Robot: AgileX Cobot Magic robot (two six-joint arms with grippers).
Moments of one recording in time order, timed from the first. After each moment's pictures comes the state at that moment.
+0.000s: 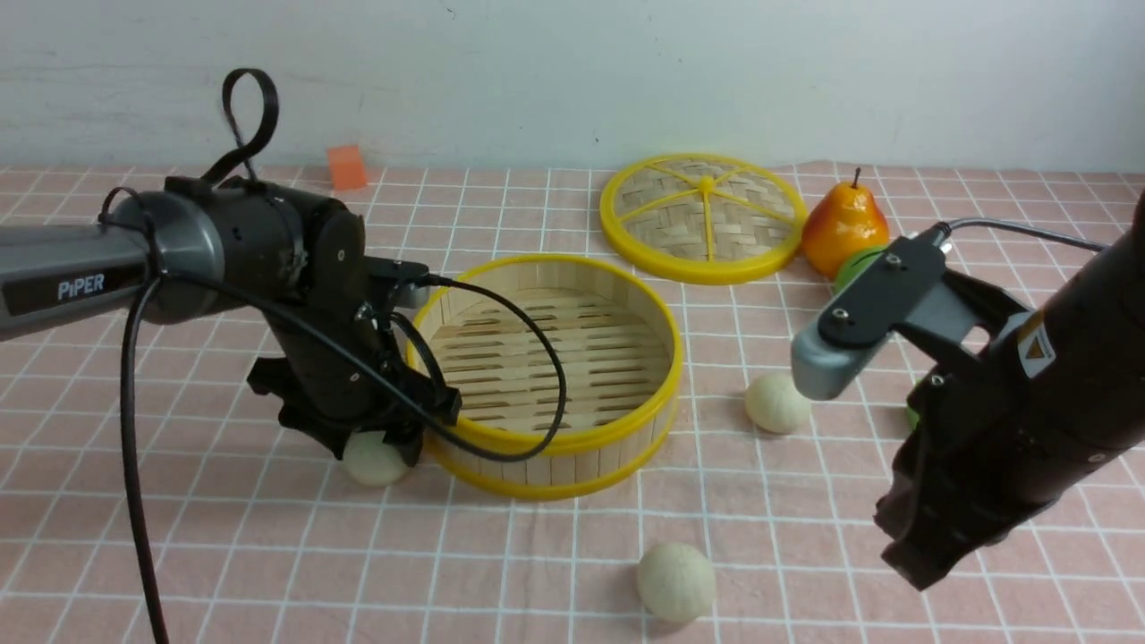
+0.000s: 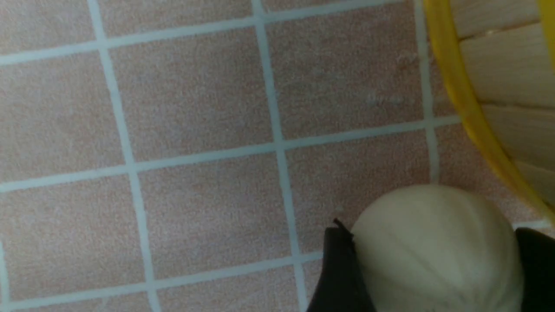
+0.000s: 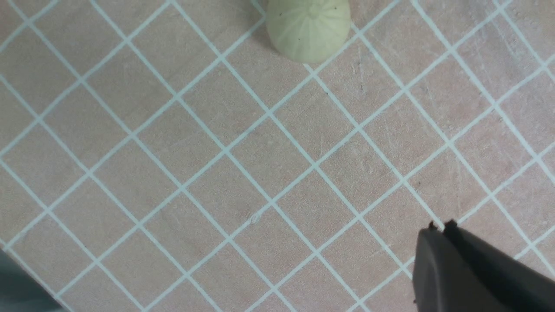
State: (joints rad) right arm 0.51 1.36 -1.12 0.12 1.06 -0.29; left arm -0.31 1.99 -1.40 0.02 0.77 -0.15
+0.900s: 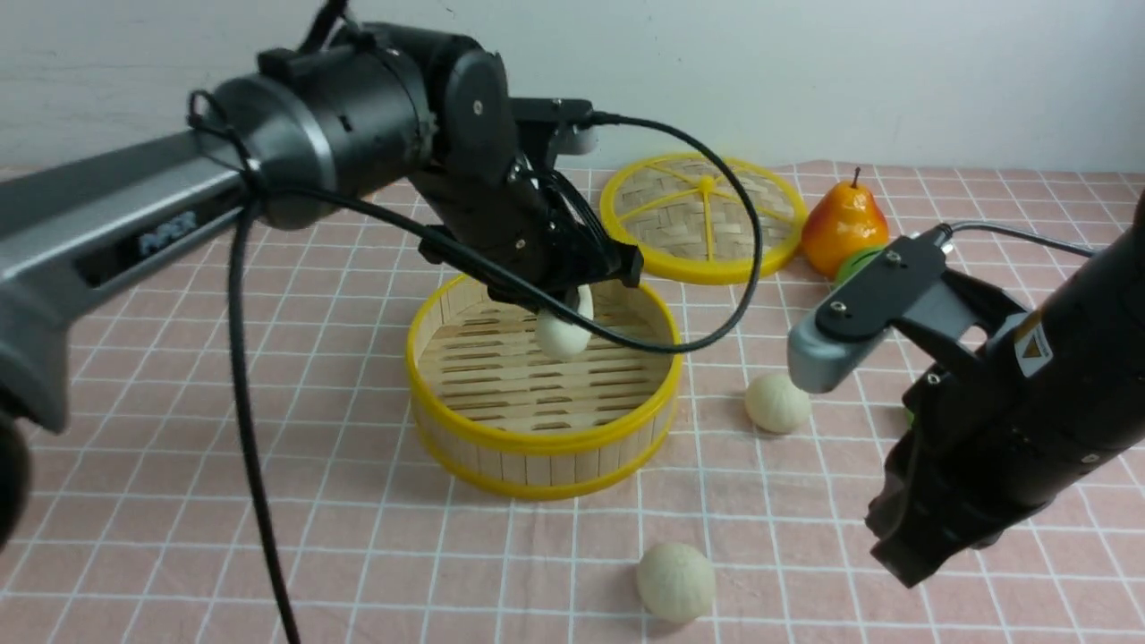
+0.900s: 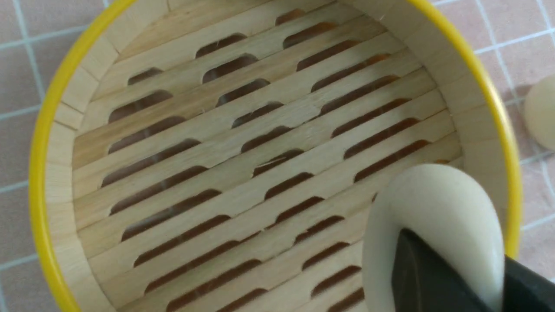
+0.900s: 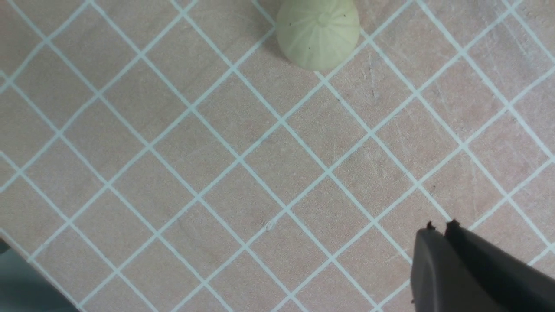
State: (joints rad) right arm 0.51 1.36 -1.12 0.15 1.06 -0.27; left arm -0.50 2.04 -1.80 -0.07 0.86 -0.19
